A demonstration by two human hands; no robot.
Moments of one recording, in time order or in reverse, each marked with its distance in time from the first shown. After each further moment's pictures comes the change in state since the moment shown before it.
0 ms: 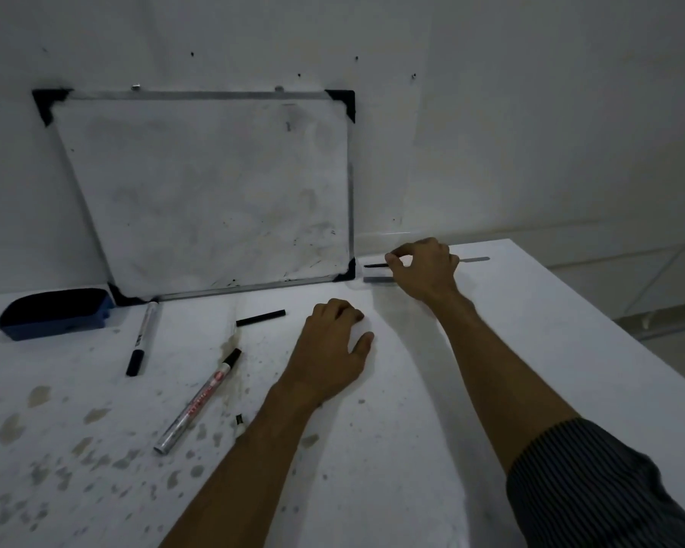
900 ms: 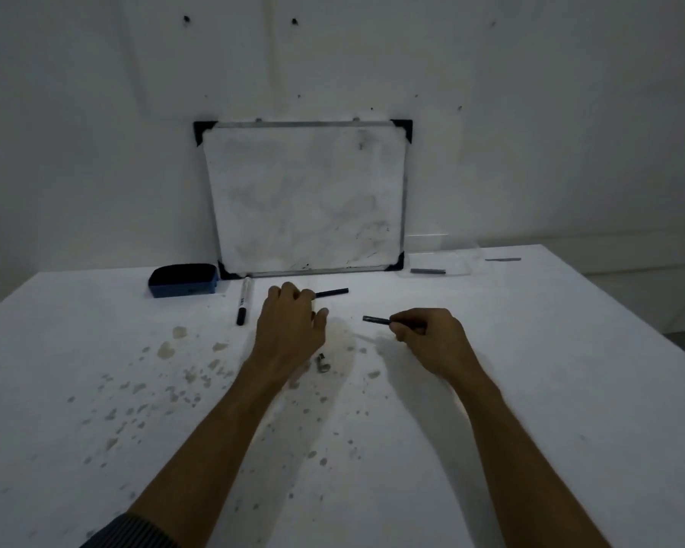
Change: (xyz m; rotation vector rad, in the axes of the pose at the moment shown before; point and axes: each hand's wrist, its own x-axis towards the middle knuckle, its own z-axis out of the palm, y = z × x) left_hand -0.102 -0.025 -0.141 0.336 0.141 -0.232; right_hand -0.195 -0.066 -0.024 0.408 -0.272 -0.014
